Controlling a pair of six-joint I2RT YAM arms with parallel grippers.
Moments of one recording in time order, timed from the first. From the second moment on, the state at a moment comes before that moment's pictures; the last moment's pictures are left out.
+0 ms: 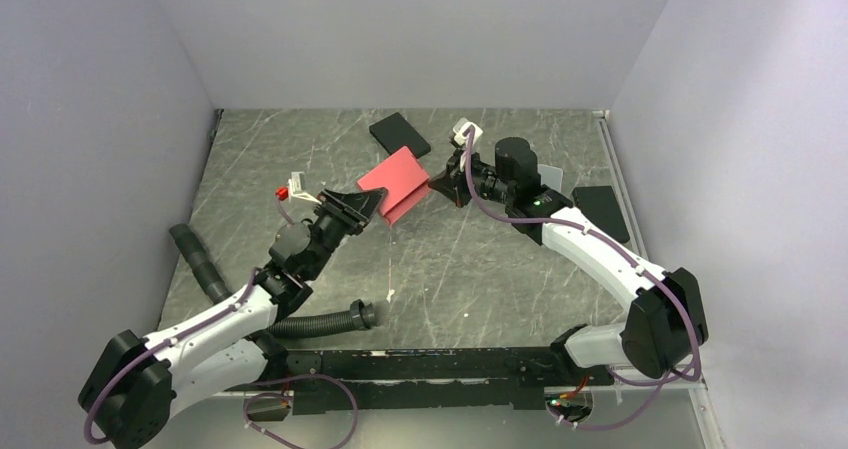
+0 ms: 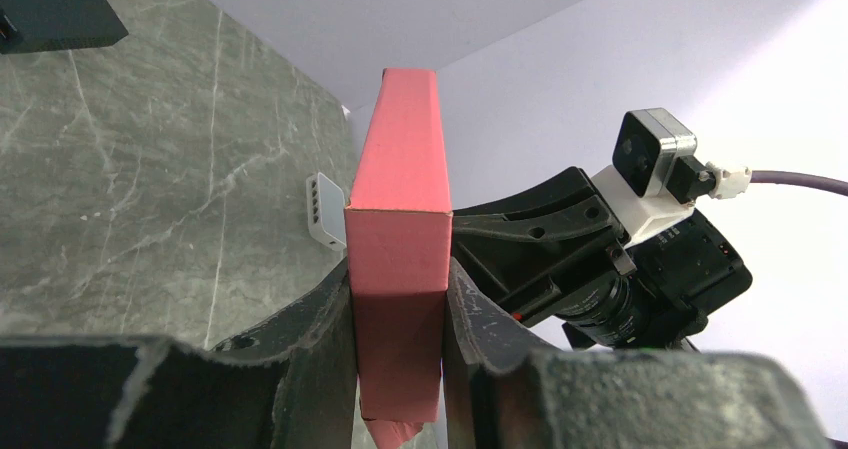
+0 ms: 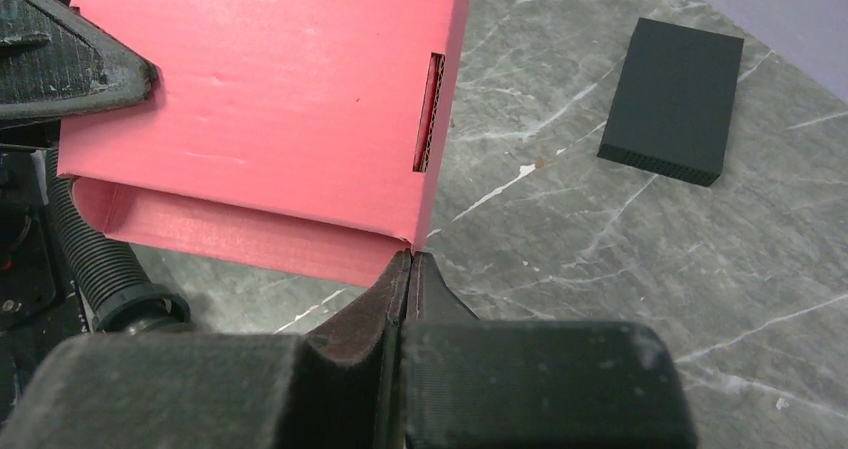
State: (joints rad) left arm -0.68 0.95 0.41 0.69 -0.17 -1.11; right arm 0.54 1.33 1.00 0.04 -0.49 -0.04
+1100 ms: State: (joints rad) left arm -0.68 0.89 0.40 0.64 -0.19 -1.19; right arm 0.54 1.32 1.00 0.04 -0.60 -0.03
